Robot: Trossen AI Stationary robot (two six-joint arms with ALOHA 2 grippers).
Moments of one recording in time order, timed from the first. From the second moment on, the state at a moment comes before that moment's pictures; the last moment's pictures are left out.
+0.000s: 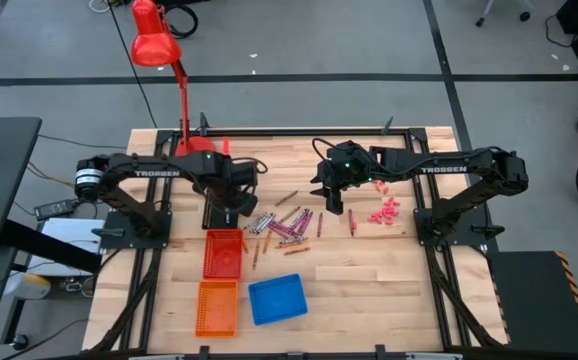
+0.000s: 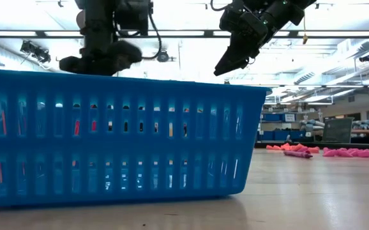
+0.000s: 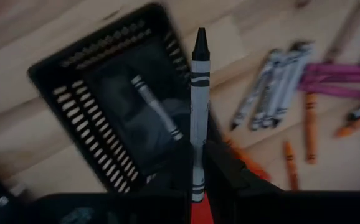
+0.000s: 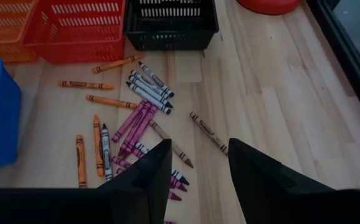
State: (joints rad) left arm 0.19 1.49 1.15 -1.13 -0.04 -0.92; right arm -0.20 1.39 1.02 -0.34 -0.10 -0.10
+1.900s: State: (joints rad) left arm 0.14 1.48 0.99 -0.57 -0.04 -0.91; right arm -0.20 1.39 1.02 -0.29 -0.10 -0.11
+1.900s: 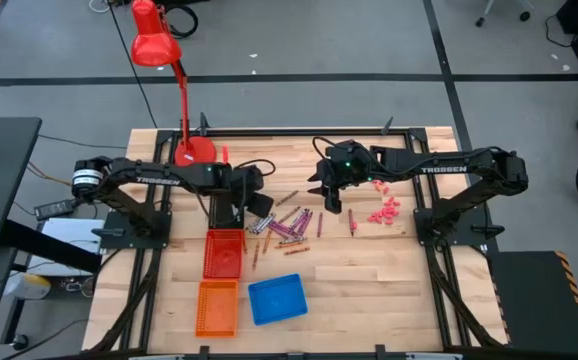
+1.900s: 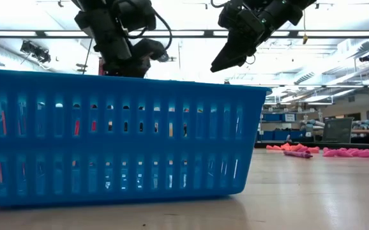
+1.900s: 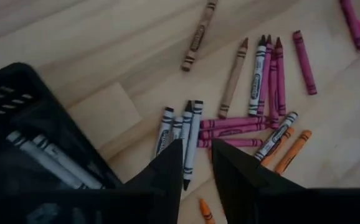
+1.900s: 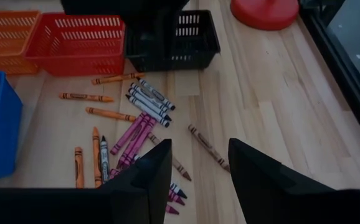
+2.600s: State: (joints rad) left arm 0.14 1.83 1.24 -0.74 -0.03 -0.61; right arm -0.20 1.39 1.02 -0.28 -0.10 -0.07
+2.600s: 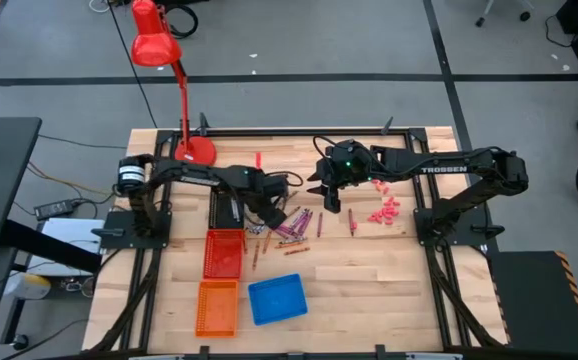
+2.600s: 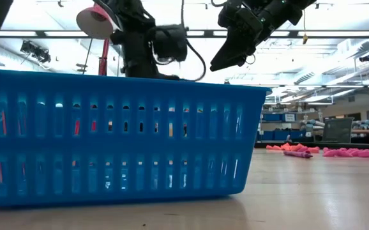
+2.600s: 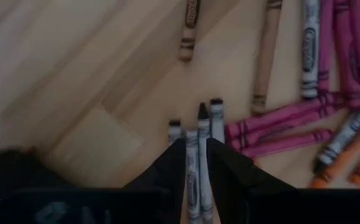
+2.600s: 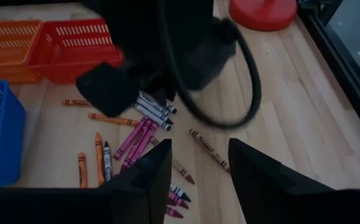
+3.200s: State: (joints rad) left arm 0.14 1.90 1.26 -0.84 -0.05 -0.50; right arm -0.20 1.39 1.02 -0.29 -0.10 -0.07
